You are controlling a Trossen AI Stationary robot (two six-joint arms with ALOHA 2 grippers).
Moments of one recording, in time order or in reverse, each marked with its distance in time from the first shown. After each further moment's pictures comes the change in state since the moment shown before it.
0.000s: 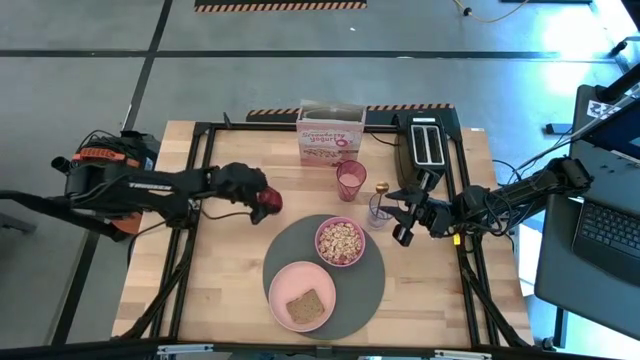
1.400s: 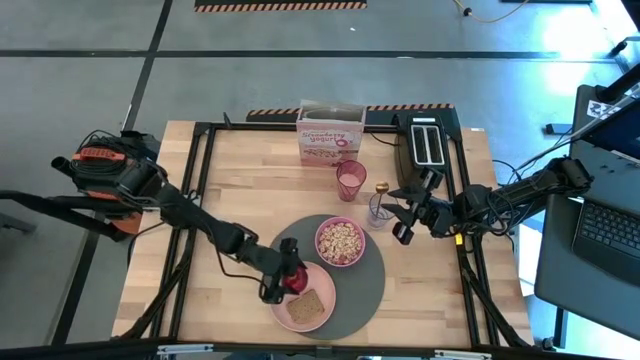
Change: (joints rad) left arm -0.674 0.613 0.389 0.210 -0.170 0.032; right arm 0.000 0.000 0.017 0.021 -0.001 -0.055
